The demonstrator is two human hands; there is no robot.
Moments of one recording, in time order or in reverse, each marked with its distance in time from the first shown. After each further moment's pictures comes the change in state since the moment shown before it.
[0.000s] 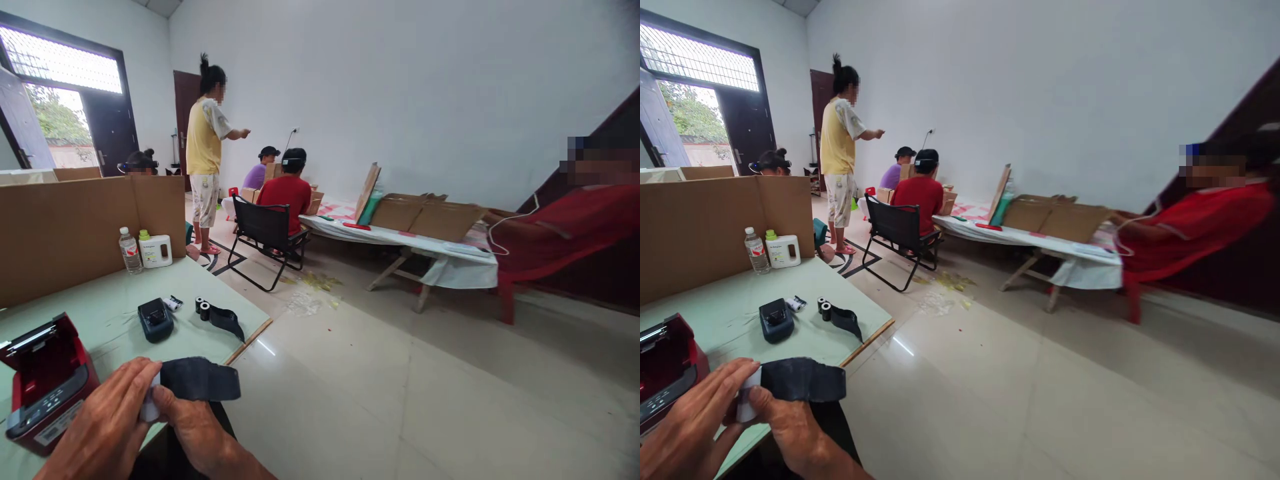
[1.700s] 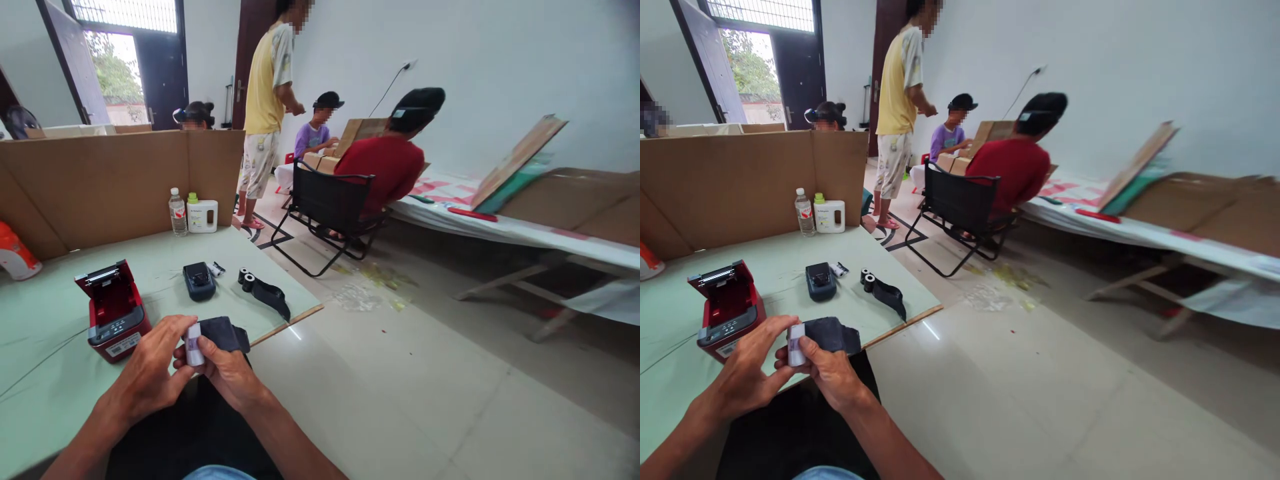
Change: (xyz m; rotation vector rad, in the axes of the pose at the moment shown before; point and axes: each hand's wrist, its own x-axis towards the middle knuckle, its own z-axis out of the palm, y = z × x) left_hand -0.021 0.010 0.007 -0.284 0.000 -0.295; right_hand 0.009 0.010 -0.003 0.202 -0.133 0.199
